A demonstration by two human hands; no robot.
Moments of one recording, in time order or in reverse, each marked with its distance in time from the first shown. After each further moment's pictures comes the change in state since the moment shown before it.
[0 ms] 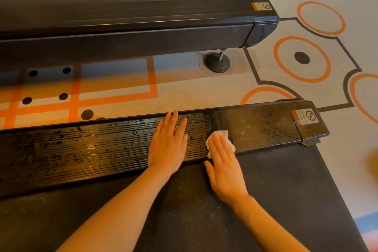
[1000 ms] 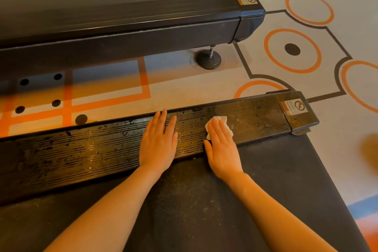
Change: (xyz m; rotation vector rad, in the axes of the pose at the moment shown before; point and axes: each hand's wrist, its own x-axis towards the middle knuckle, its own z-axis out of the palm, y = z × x) left_hand 0.001 0.002 0.000 0.057 -0.009 -0.012; right_hand 0.025 0.018 -0.013 0.037 0.066 0.078
